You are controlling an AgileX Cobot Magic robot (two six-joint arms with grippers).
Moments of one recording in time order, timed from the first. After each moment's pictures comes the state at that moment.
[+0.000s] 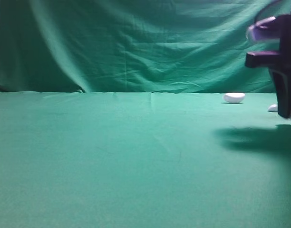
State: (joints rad) left arm -0.14 -0.01 0.02 -0.06 0.34 0.04; right arm 0.50 1.84 -1.50 -0.16 0.90 0.15
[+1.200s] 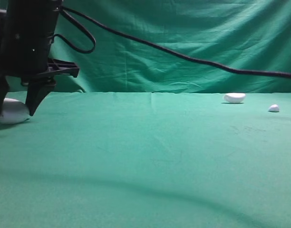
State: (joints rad) left arm -0.14 -0.01 0.02 -0.06 0.34 0.04; right arm 0.94 2.45 -2.23 -0.10 0.88 0.10
